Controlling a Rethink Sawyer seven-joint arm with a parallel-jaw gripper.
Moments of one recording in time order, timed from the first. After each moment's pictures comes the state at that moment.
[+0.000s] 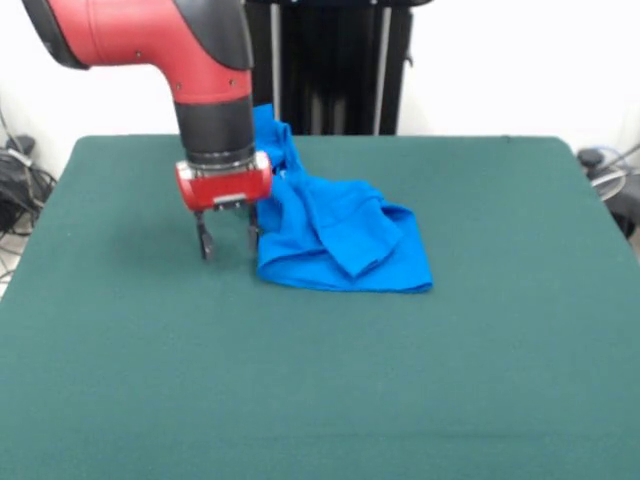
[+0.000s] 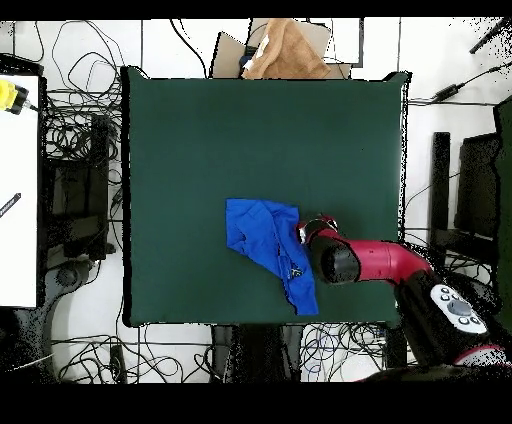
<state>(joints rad) -0.84 -0.47 0.37 1.82 -0.72 0.16 1.45</state>
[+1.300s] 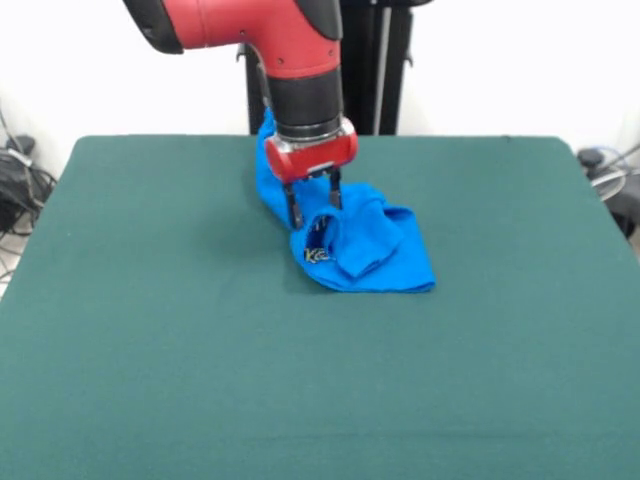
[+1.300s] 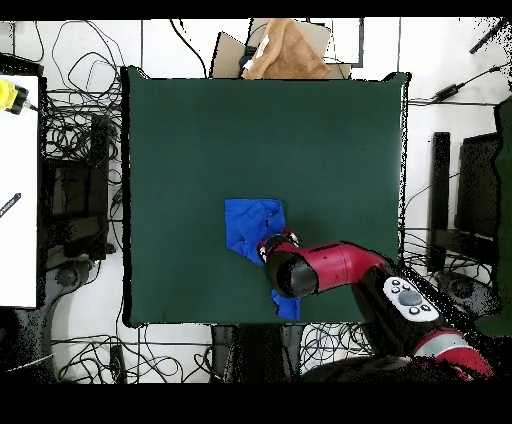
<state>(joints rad) -0.68 -0.52 0.35 1.94 -0.74 0.16 1.45</state>
